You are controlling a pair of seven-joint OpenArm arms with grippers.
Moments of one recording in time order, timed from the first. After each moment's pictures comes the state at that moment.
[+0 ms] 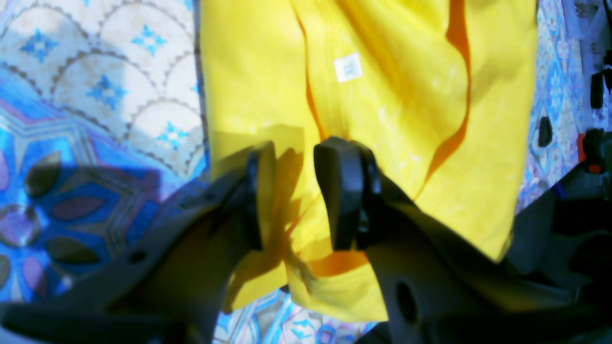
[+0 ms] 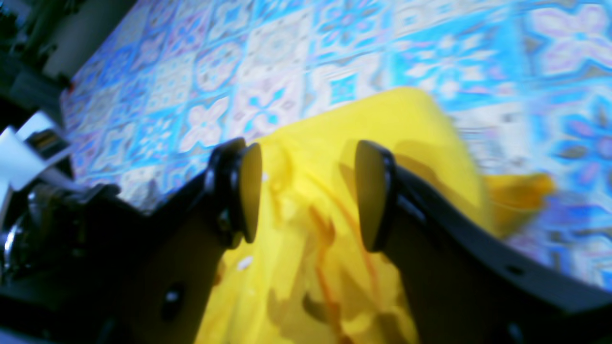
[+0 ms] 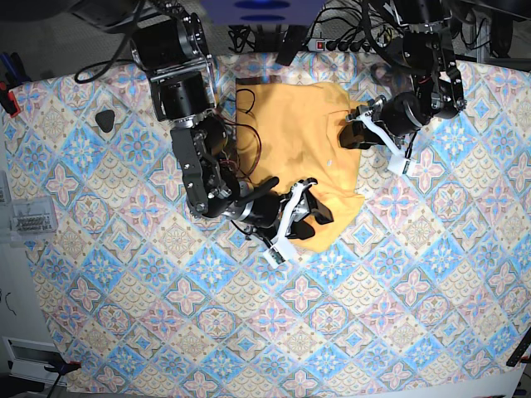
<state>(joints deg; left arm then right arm) 14.8 -6.2 -18.6 87.7 -39.8 -32.5 57.4 14.1 -6.1 -9.8 63.7 18.6 39.6 -33.1</state>
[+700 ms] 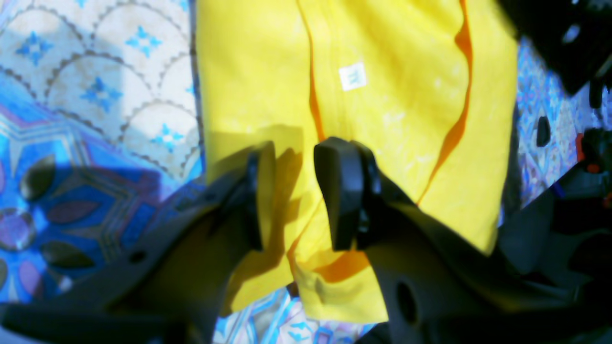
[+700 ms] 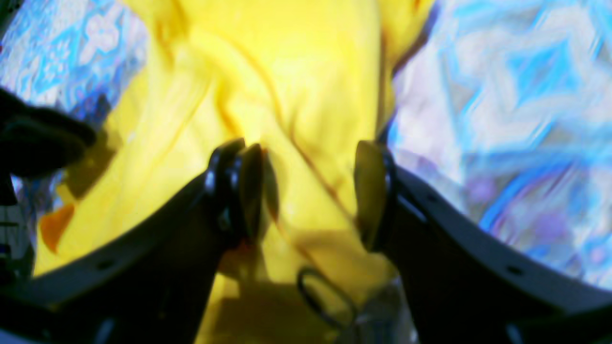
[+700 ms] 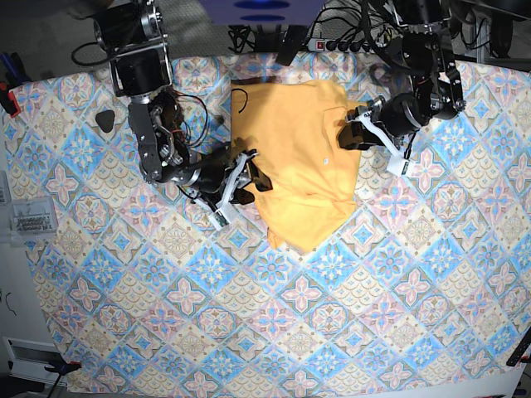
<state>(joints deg) 14.5 -6.1 -18.6 87.7 -39.8 -32.4 57.4 6.8 4.4 -9.3 63.2 18.8 37.5 -28.7</state>
